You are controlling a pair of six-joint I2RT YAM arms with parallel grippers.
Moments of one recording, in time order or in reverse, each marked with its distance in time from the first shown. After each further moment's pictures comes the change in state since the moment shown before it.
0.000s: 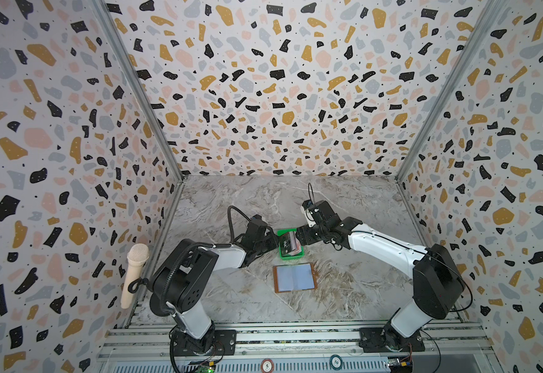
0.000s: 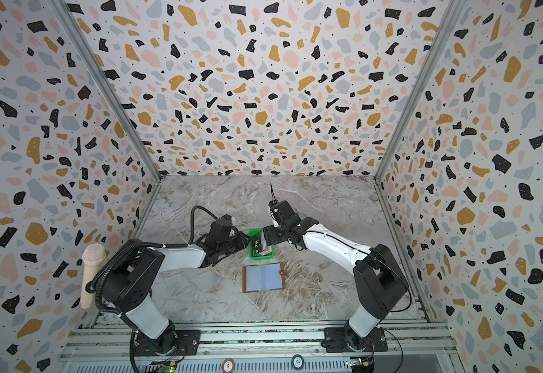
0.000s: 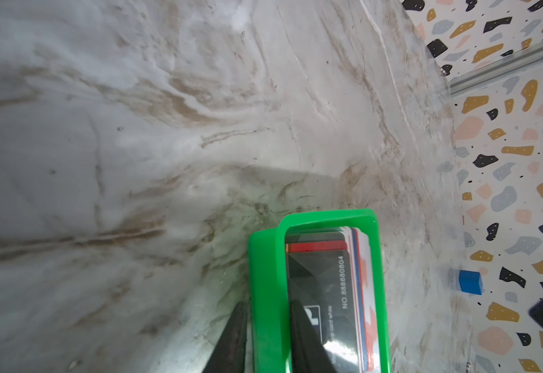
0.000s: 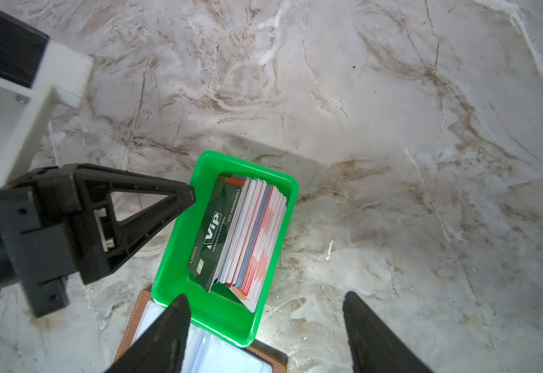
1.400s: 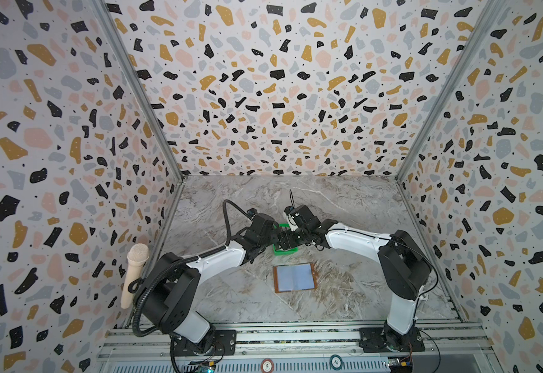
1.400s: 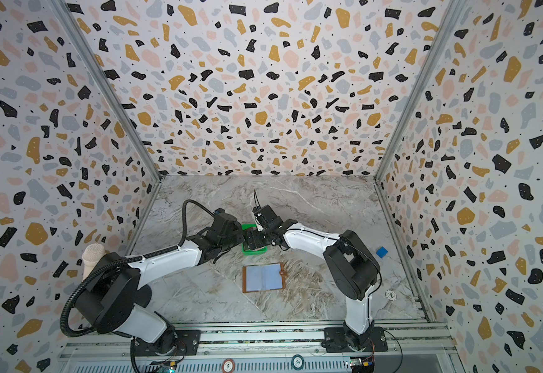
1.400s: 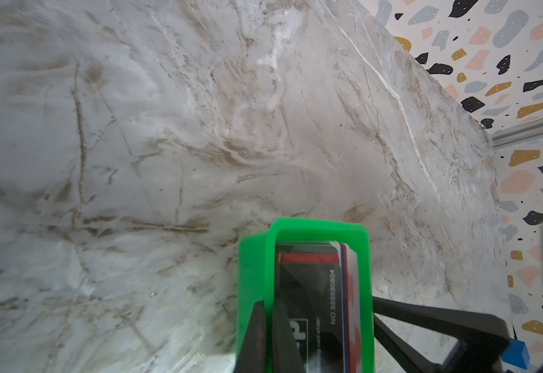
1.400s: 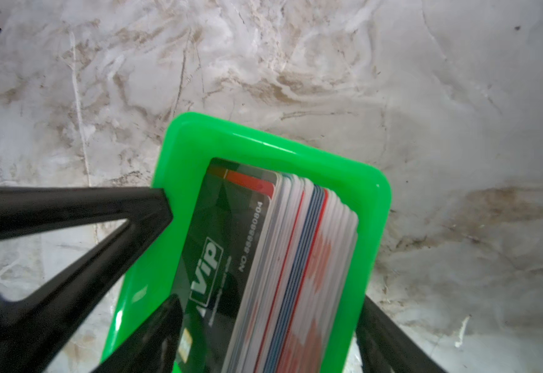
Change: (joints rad) left arm -0.088 -0.169 0.129 -0.359 -0.313 -0.106; right arm 0.064 0.247 0.095 0.126 -0.115 0.063
